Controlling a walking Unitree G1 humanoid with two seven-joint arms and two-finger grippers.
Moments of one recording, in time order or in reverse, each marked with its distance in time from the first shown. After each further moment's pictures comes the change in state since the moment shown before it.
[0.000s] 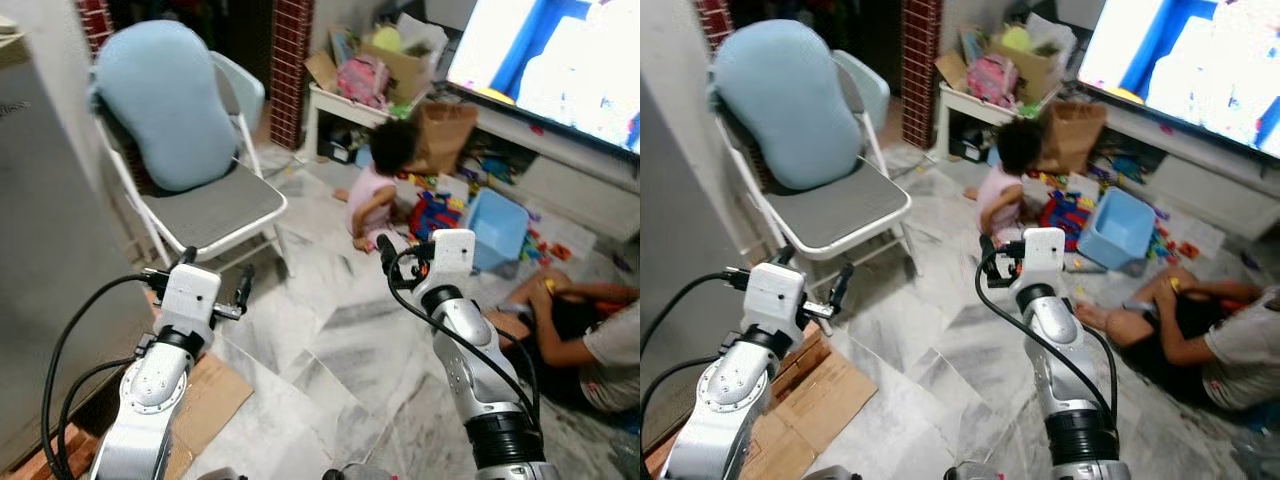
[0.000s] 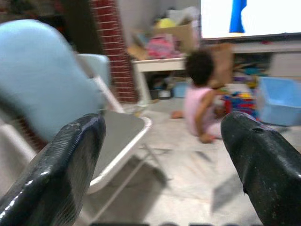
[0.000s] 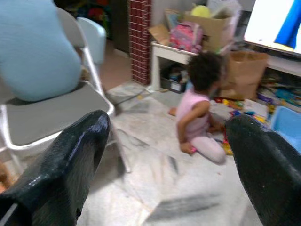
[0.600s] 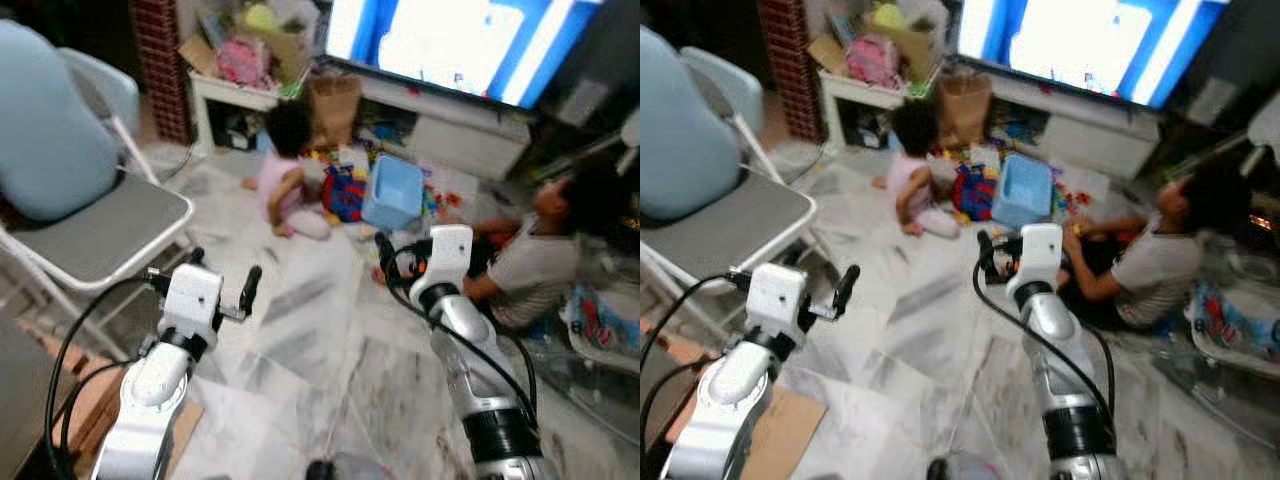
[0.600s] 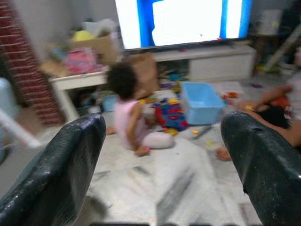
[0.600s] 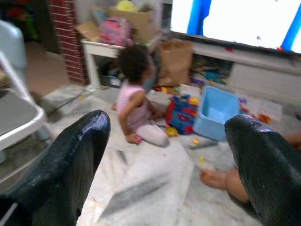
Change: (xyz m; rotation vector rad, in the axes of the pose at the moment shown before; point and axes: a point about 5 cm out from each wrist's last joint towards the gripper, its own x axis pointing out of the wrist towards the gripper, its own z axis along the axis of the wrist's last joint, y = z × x) left arm -0.002 0.003 0.001 -0.021 -0.007 -0.011; right arm 0.004 0.009 0.002 0.012 -0.008 0.022
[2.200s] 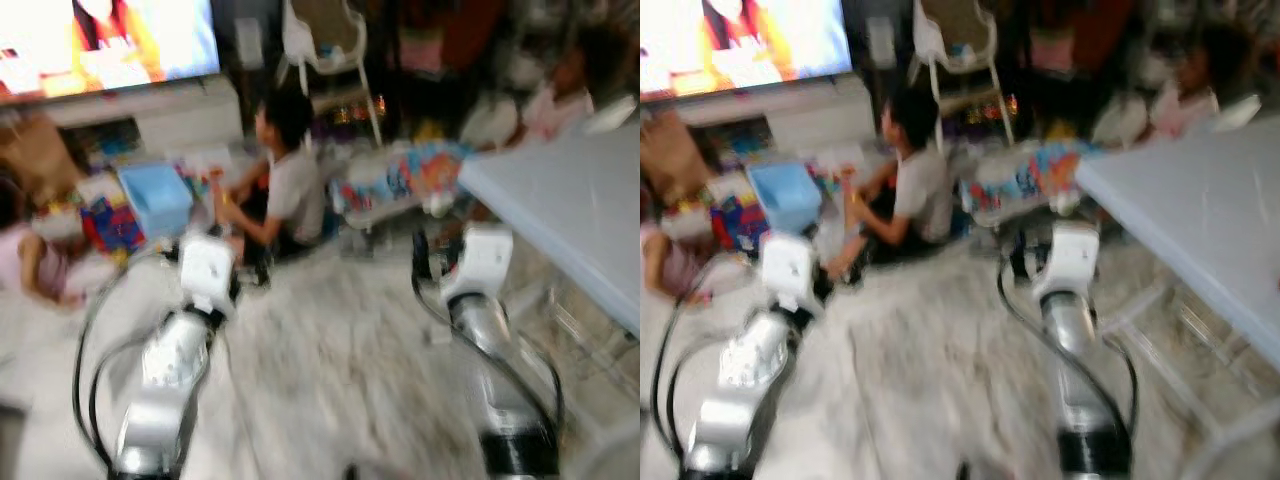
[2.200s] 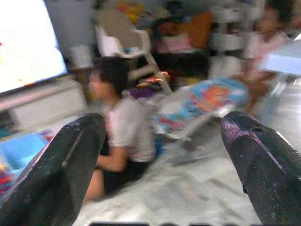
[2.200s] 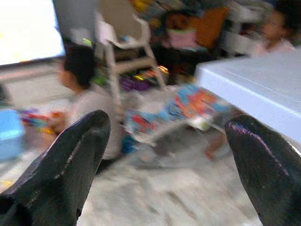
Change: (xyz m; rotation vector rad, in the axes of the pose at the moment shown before) left arm 0.027 -0.019 0.016 -0.131 -0.047 -0.018; right arm -0.022 -0.031 0.010 -0.043 -0.046 -0.239
